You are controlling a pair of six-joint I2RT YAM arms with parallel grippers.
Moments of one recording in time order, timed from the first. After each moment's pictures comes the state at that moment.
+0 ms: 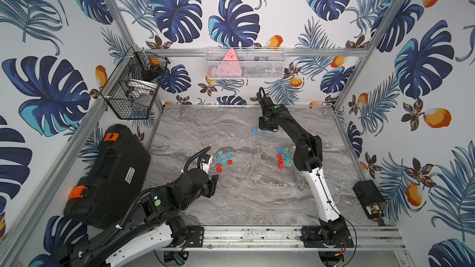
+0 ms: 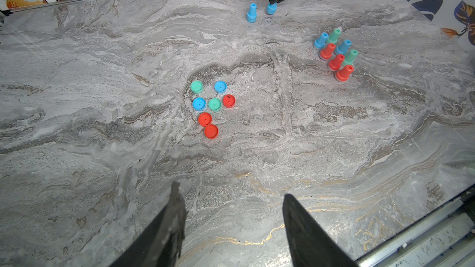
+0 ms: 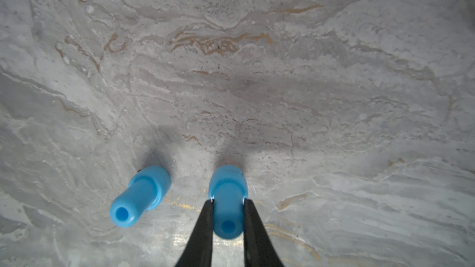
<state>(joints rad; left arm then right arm) -0.87 0.65 0.78 -0.85 -0.41 -0.42 0.42 2.61 2.52 -1.07 0.14 0.39</state>
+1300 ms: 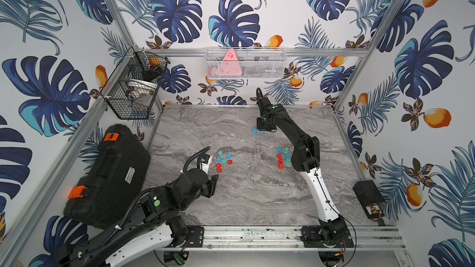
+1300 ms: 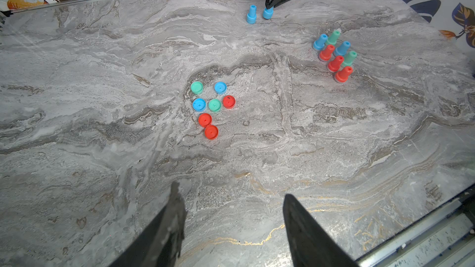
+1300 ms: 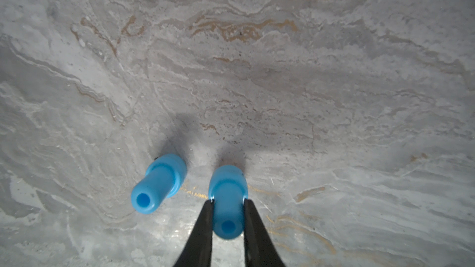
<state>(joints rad) -0.87 0.65 0.78 -0.85 -0.41 -0.42 0.44 2.64 2.58 -1.12 0.13 0.39</state>
